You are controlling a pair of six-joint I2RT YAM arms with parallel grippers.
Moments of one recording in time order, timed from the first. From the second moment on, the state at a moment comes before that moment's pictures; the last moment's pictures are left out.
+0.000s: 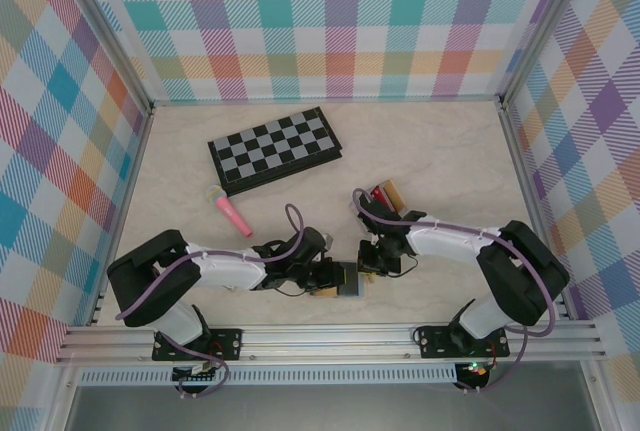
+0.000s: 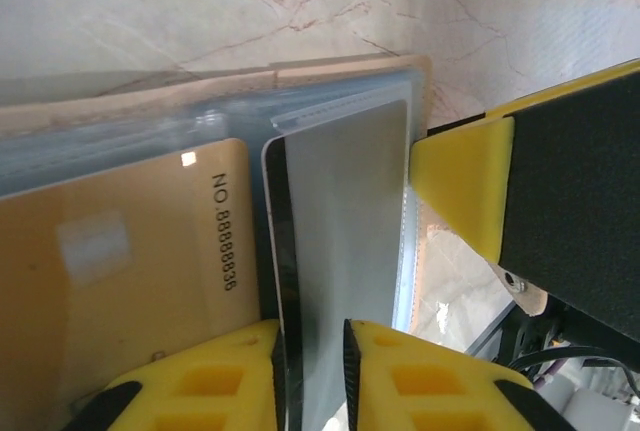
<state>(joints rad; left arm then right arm) -1.01 1.56 0.60 0.12 0.30 -1.10 0.75 1.51 0.73 -0.56 -0.27 0.87</state>
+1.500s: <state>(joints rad) -1.03 1.45 0.67 -0.23 0.13 -1.01 0.77 1.39 0.72 -0.72 -0.11 0.85</state>
